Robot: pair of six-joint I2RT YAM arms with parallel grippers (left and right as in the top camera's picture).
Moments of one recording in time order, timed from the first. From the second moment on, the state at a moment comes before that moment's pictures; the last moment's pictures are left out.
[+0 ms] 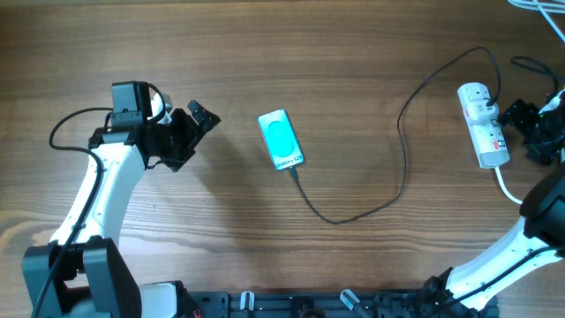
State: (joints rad) left arm 0.09 1.53 0.98 -0.60 0.50 -0.67; right arm -0.62 2.08 1.56 -0.91 -0.10 0.17
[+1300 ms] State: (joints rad) left arm 0.09 1.23 0.98 -0.69 0.20 -0.67; right arm -0.62 2.08 1.56 -0.54 0.04 0.16
